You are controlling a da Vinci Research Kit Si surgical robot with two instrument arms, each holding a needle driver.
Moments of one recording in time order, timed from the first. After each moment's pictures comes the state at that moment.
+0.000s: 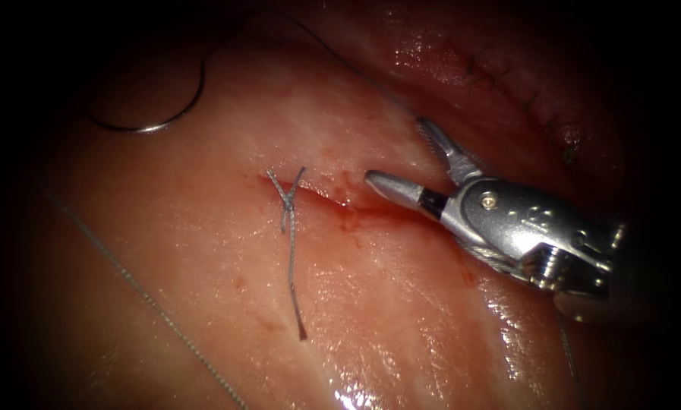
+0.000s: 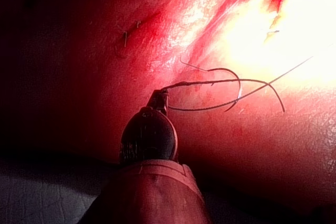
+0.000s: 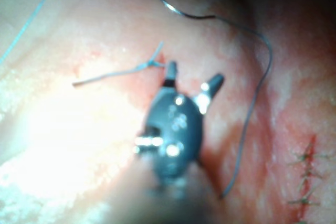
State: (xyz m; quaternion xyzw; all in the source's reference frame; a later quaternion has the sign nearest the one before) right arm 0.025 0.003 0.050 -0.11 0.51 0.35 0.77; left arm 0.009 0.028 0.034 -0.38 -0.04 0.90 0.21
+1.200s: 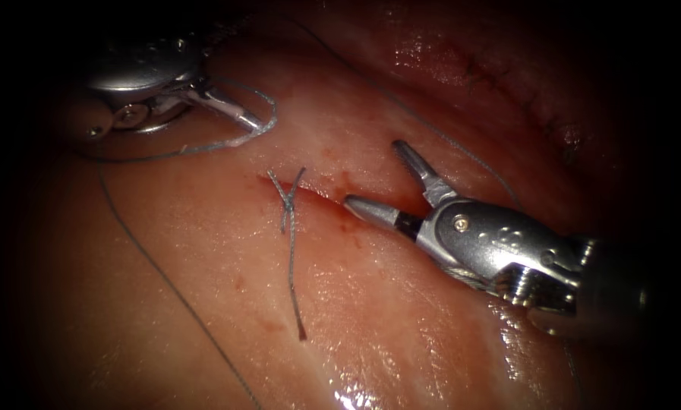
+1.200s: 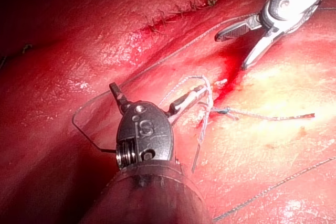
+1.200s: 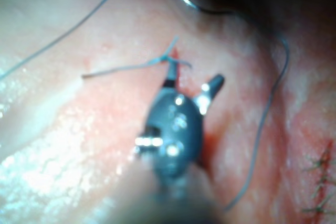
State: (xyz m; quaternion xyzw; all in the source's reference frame) right arm 0.027 0.001 0.052 -0.11 0.52 0.34 0.78; left arm -0.019 0.014 0.059 -0.56 -0.12 0.76 0.30
